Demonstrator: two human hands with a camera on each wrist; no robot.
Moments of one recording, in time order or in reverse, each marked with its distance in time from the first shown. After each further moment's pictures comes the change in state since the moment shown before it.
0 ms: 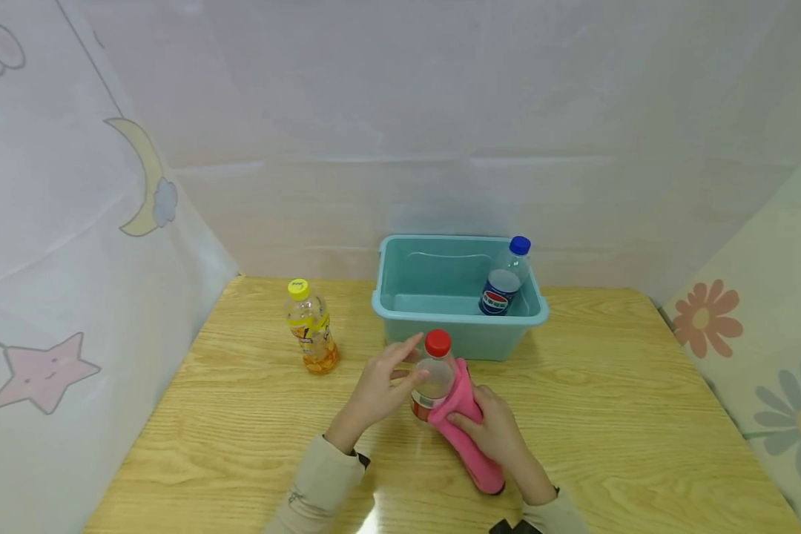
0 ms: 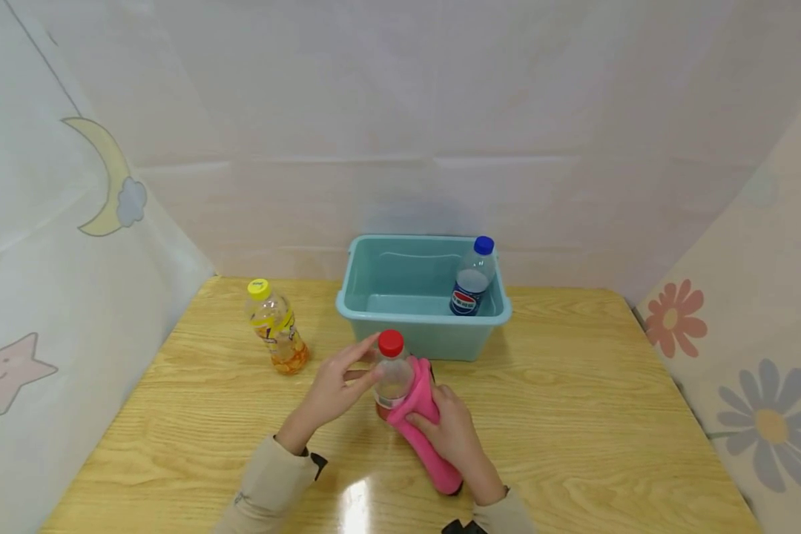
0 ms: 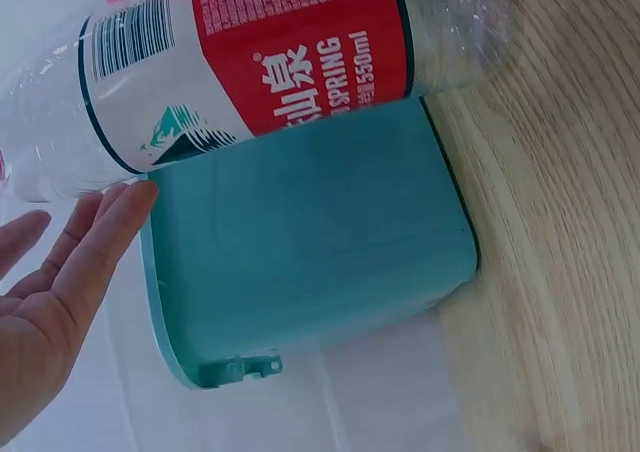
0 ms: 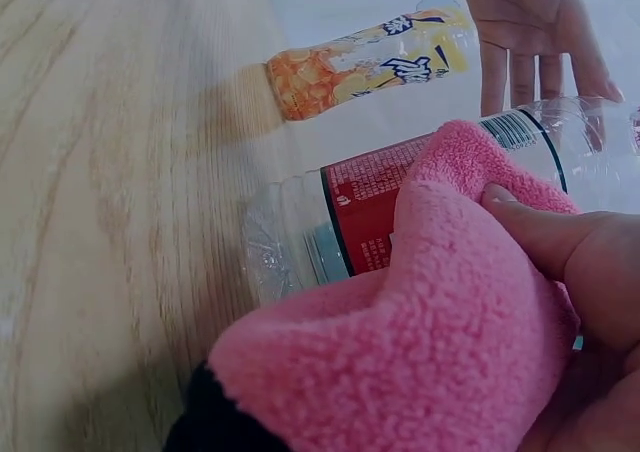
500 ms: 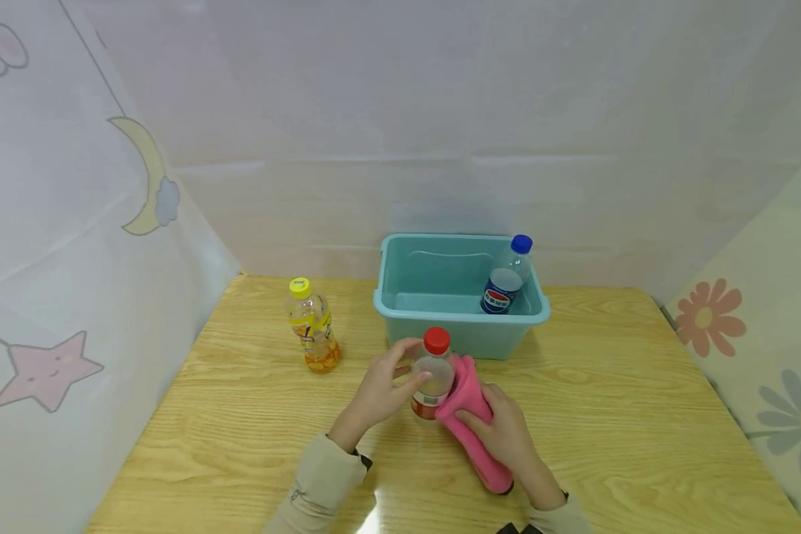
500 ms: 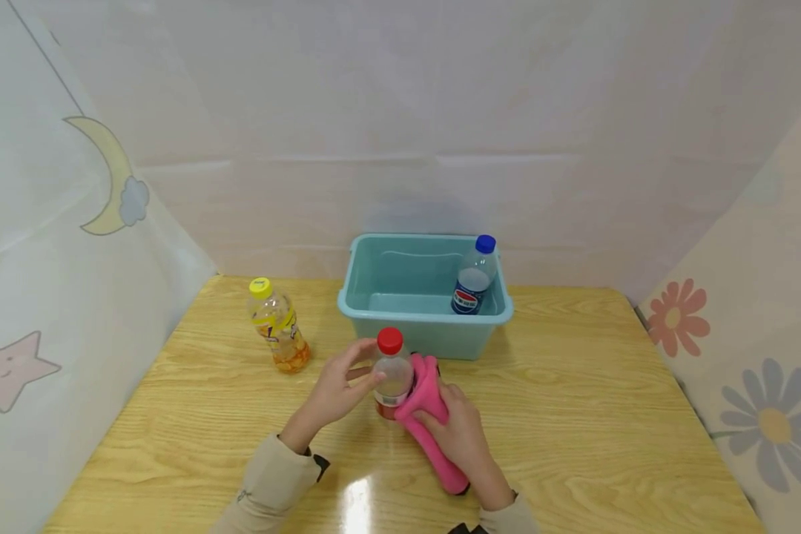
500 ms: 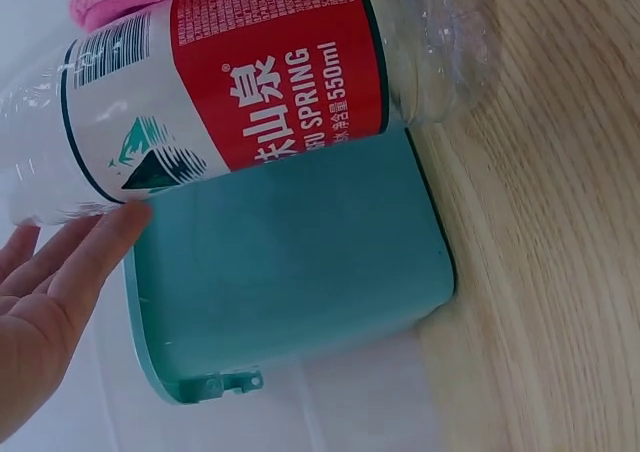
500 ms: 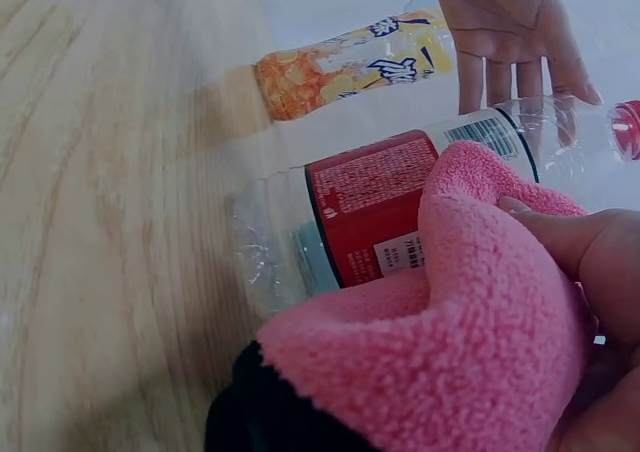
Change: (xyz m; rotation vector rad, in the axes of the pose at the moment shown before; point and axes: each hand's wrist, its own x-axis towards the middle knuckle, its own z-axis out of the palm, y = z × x) left_hand -0.001 0.035 -0.009 -0.070 -0.053 -0.070; right_hand -0.007 -0.001 -0.006 -0.010 0.091 -0.042
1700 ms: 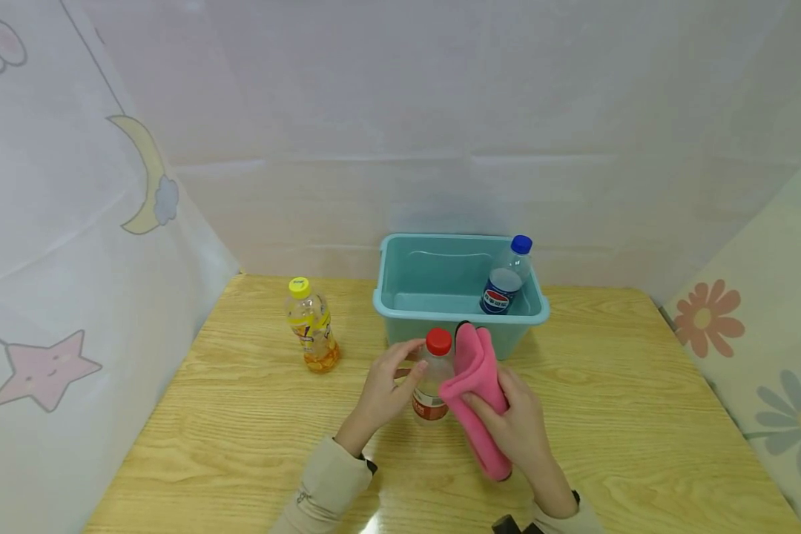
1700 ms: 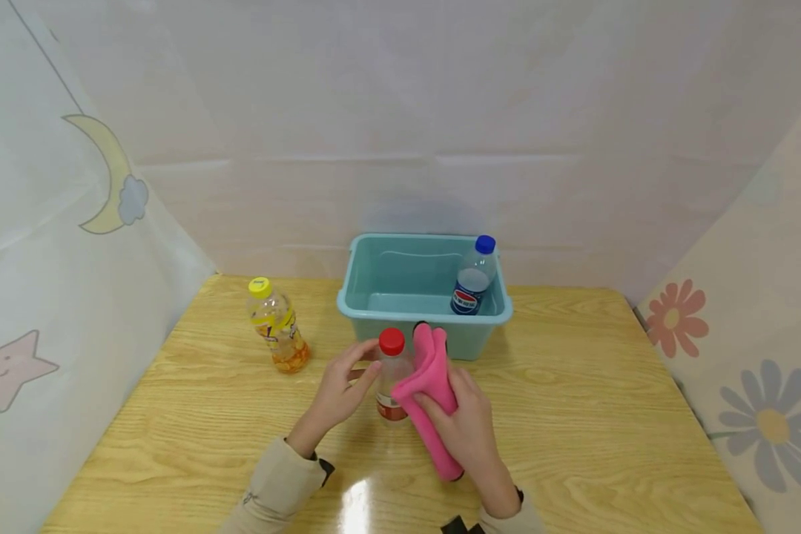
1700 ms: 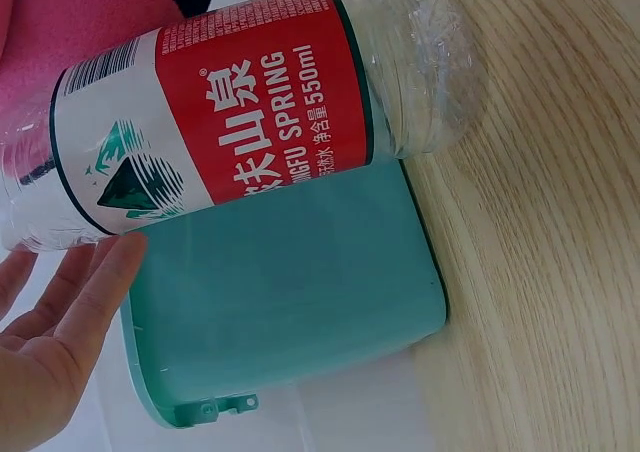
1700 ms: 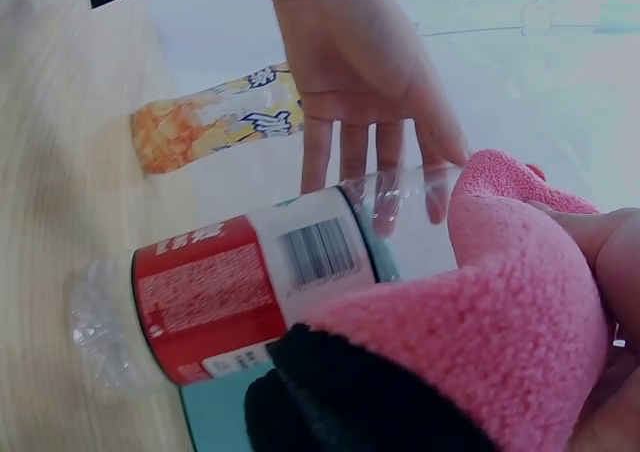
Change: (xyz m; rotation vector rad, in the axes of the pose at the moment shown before) left_hand -0.001 -0.001 0.011 0.084 0.161 0.072; right_hand 0.001 -0.037 -0.027 0.047 0.253 -0.131
